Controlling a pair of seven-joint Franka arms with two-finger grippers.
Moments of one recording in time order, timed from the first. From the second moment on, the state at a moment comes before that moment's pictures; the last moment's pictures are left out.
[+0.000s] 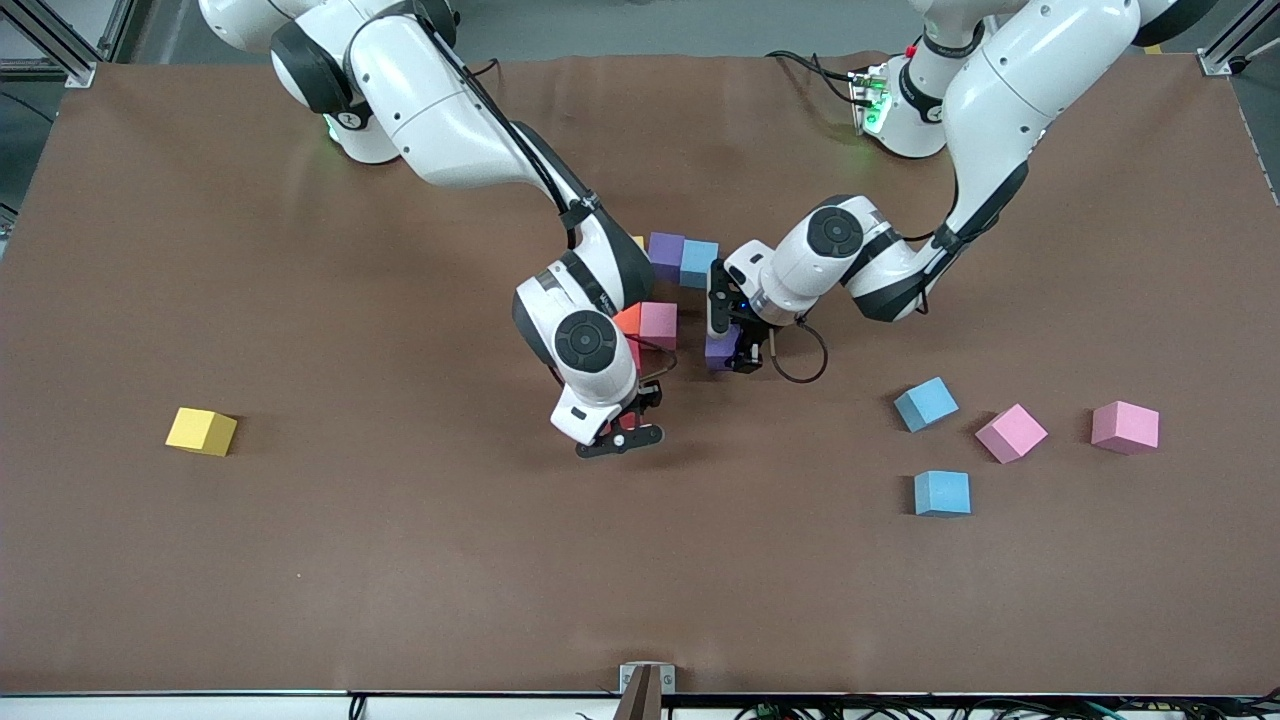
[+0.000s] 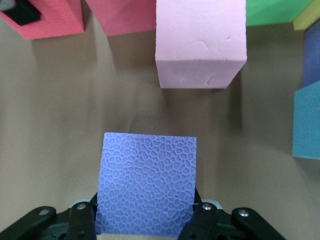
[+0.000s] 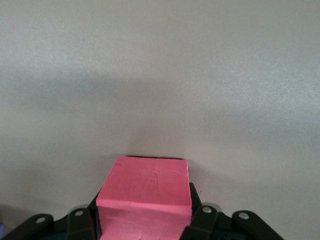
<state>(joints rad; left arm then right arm) 0.13 0.63 -0.71 -2.19 0.52 2.85 0.67 0.74 0.96 -0.10 -1.17 0.18 2.14 0.39</state>
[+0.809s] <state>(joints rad) 0.15 0.70 -0.78 -2.20 0.52 2.90 0.52 0.74 0.96 -0.08 -1.17 0.18 2.11 0.39</state>
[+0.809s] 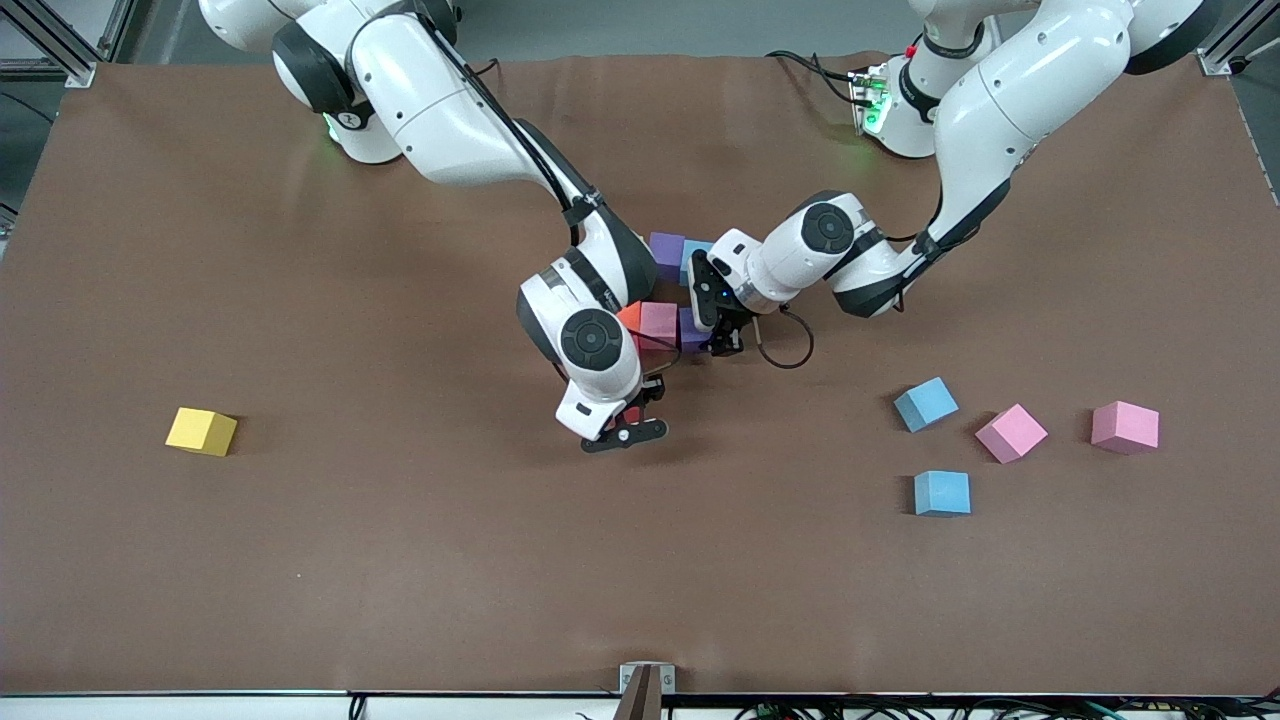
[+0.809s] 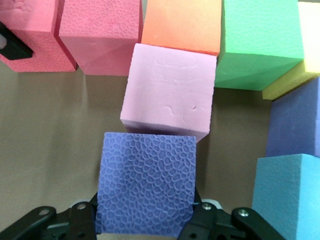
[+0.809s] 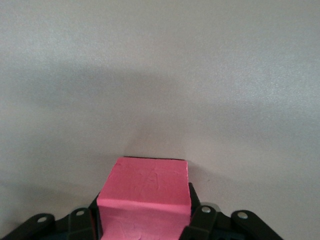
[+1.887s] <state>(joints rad) 0.15 0.70 -0.78 -2.17 0.58 2.90 0.55 0.73 0.95 -0.09 -1.12 0.19 2.08 0.39</state>
